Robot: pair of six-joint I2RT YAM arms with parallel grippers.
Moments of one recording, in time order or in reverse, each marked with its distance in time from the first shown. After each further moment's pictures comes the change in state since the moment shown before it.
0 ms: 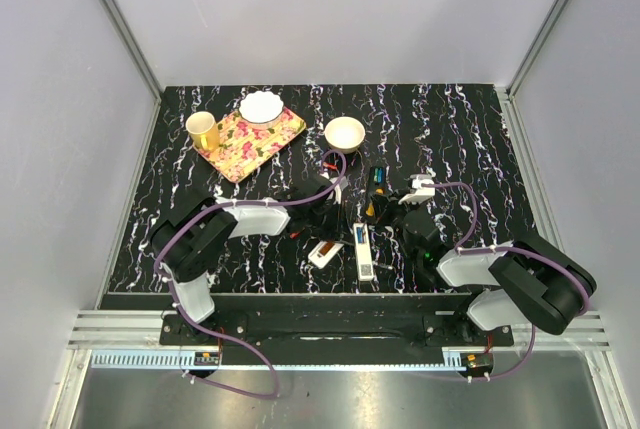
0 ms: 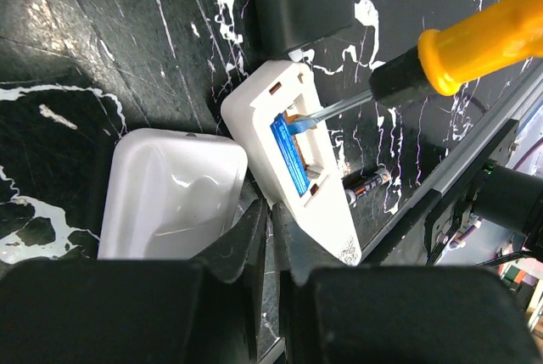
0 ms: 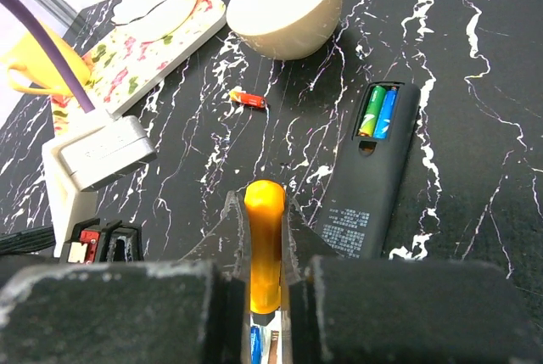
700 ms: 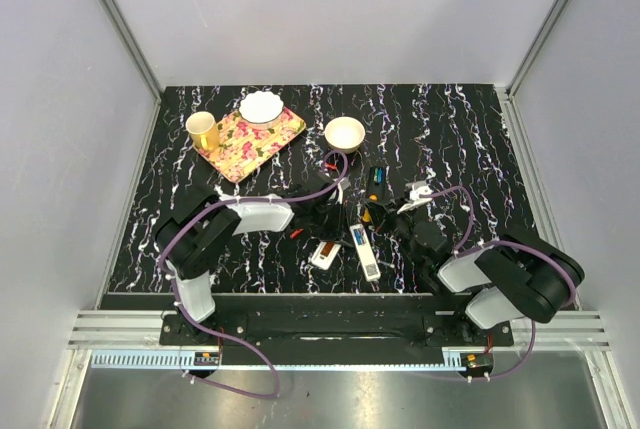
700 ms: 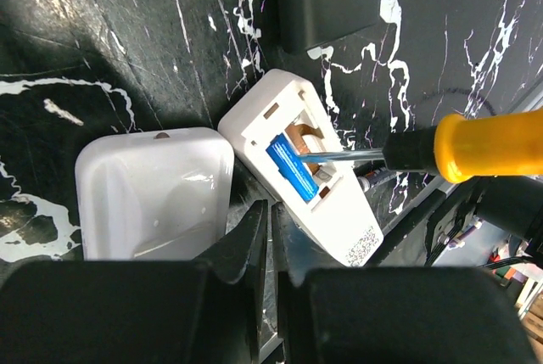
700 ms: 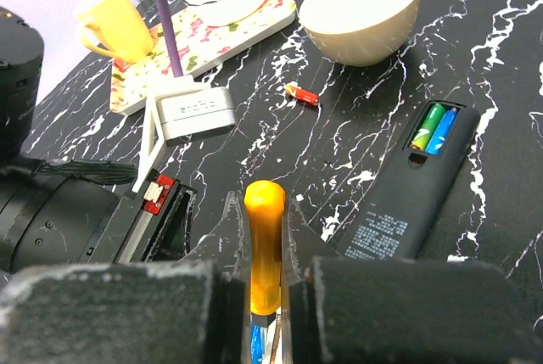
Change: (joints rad) left arm 0.001 0.033 0.050 -0.084 0.006 -0.010; right arm -0.001 0.063 -0.090 0.261 -0.181 -0.117
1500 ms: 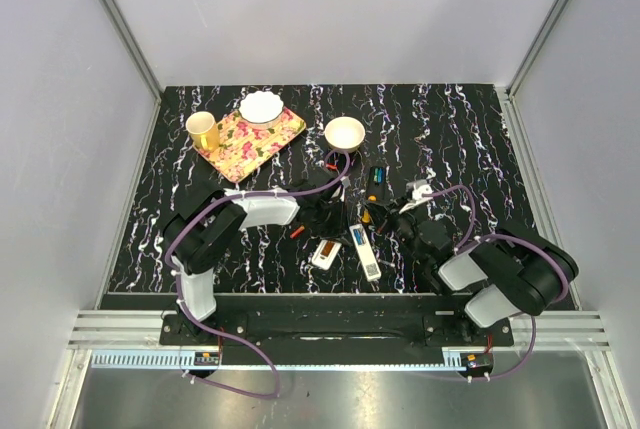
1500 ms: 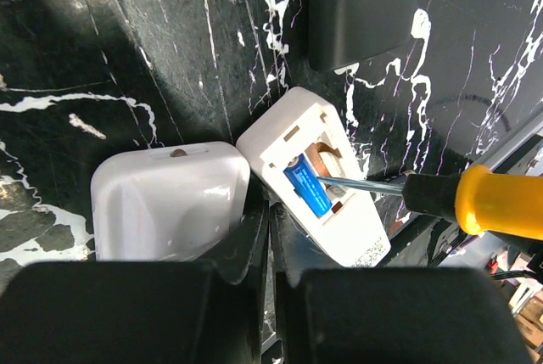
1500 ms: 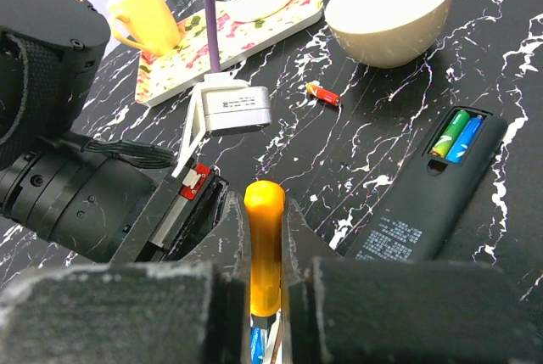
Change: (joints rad) left arm 0.006 0.048 0.090 -0.128 -0.012 -0.003; right arm -0.053 0.057 -0.023 0.116 -0.141 -0.011
